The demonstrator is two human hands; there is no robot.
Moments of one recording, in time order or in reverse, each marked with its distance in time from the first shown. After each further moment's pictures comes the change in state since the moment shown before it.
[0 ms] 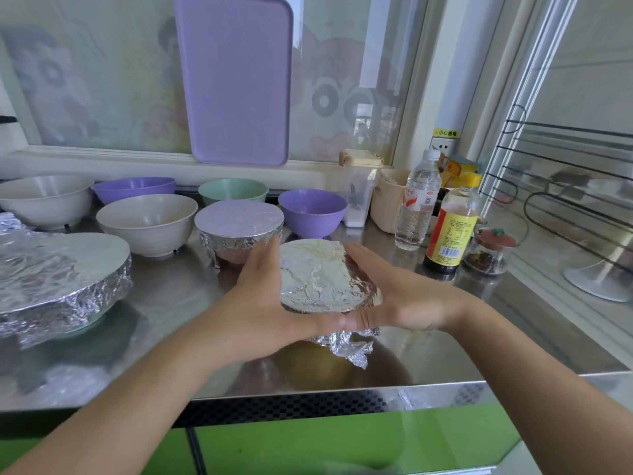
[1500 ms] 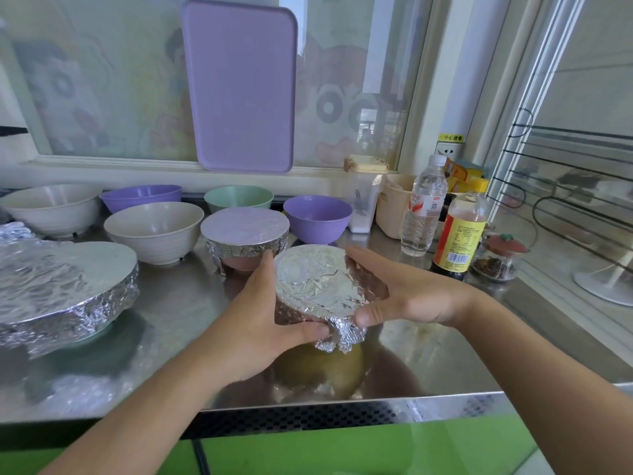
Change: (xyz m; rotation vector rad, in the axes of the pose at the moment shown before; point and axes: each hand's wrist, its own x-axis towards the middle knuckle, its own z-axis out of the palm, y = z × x) left_hand 0.006 -0.033 0.011 -0.070 0.109 0.094; right_hand 0.009 -0.004 -0.010 0.179 -0.056 0.009
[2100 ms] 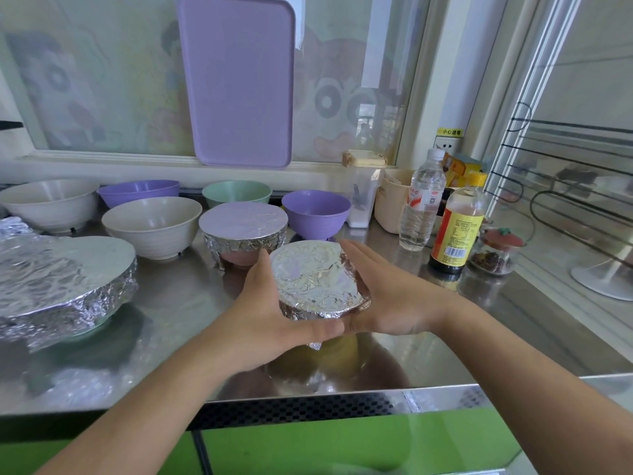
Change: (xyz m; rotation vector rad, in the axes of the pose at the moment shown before) left_hand -0.001 0.009 0.004 -0.089 -0.069 -0.125; right_hand 0.005 -0.003 0.020 -0.357 0.158 -0.060
